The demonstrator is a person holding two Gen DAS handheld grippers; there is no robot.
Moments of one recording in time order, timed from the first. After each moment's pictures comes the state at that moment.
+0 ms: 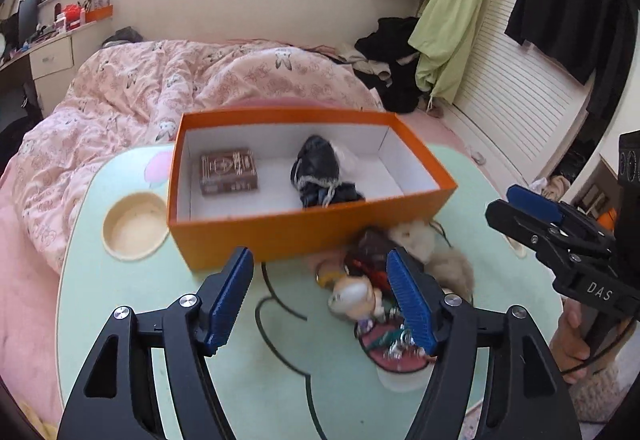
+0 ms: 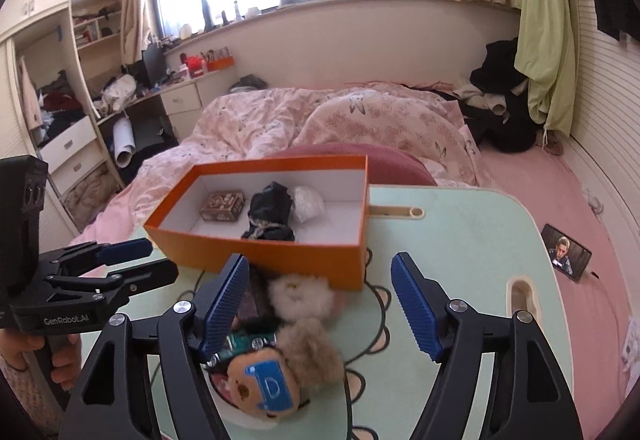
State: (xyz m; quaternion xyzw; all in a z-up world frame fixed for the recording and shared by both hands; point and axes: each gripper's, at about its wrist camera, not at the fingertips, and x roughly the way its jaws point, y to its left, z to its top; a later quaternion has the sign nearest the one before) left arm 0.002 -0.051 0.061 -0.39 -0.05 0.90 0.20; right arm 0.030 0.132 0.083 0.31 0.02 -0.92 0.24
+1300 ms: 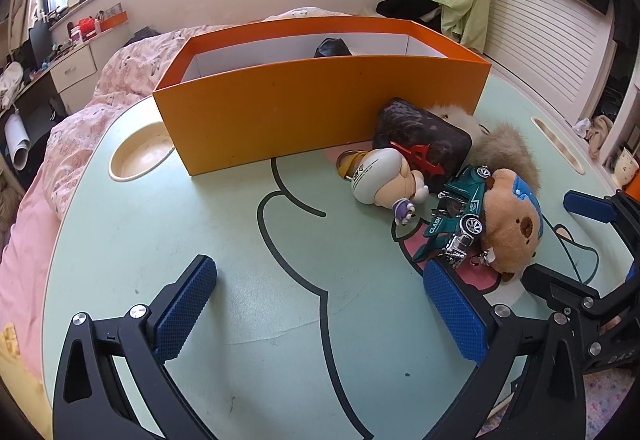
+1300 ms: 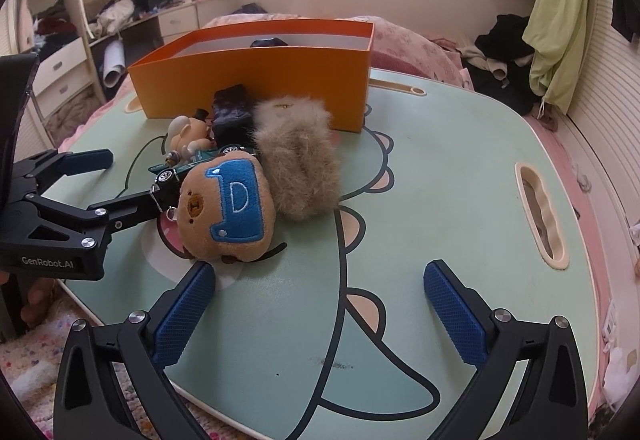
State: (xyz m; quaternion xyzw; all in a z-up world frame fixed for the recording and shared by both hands) left arm 0.040 -0.030 0.001 -0.41 0.04 0.90 0.14; right arm 0.068 0.134 -0.008 0.38 0.11 -0.89 0.22
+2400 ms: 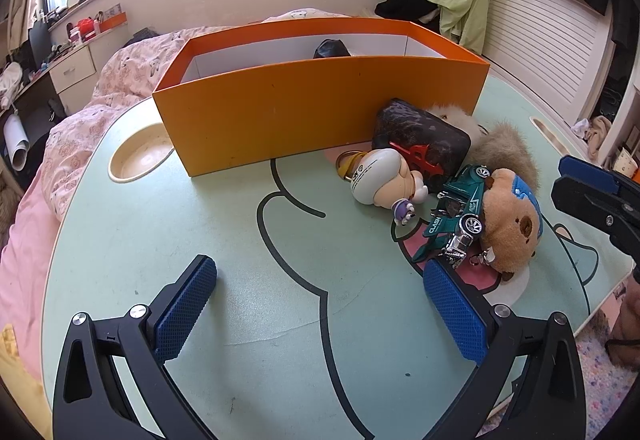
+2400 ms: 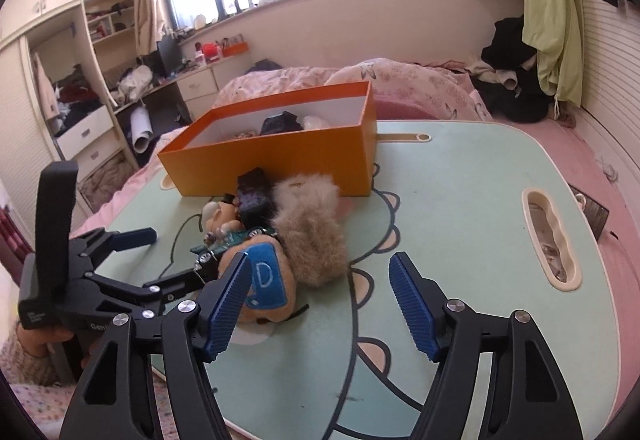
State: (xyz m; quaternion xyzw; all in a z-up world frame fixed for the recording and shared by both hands) left arm 0.037 -0.027 0.000 -0.41 0.04 0.90 0.14; right arm 0.062 0.149 0.028 0.33 0.00 -0.90 0.29
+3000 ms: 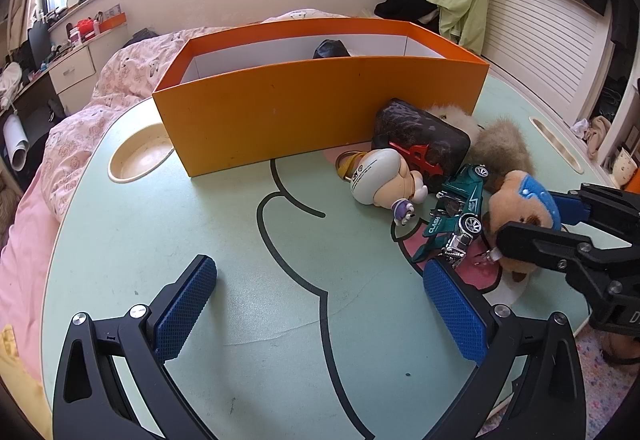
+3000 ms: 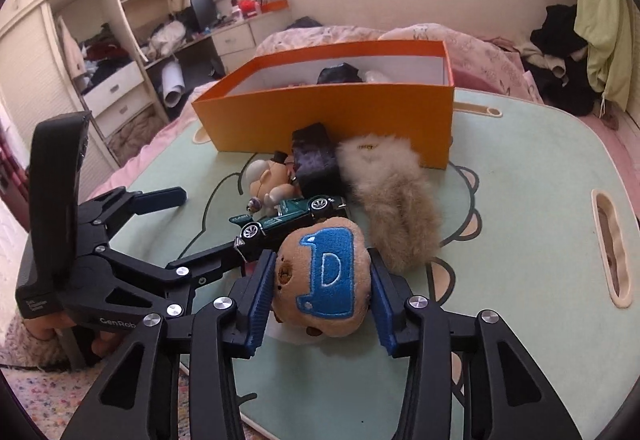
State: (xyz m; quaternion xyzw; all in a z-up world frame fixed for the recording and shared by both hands) left arm 0.036 -0.026 0.000 -0.41 0.04 0.90 0.14; right arm 0.065 0.117 0.012 0.37 0.03 -0.86 0.34
